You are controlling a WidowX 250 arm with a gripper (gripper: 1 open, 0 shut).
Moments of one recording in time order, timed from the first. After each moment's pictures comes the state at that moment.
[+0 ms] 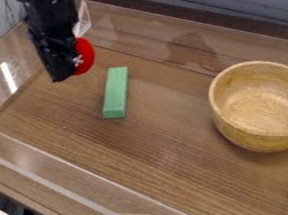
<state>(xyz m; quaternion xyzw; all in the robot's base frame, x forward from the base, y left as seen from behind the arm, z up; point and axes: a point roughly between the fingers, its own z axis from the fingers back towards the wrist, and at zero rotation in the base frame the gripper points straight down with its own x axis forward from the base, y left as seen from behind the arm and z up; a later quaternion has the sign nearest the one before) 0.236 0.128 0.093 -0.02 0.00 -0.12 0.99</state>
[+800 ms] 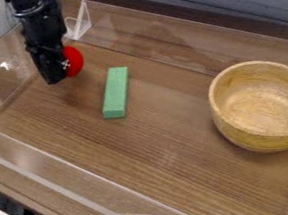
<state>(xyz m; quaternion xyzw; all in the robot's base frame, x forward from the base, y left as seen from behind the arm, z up) 0.267 0.180 0.043 -0.05 0.01 -0.13 0.99</state>
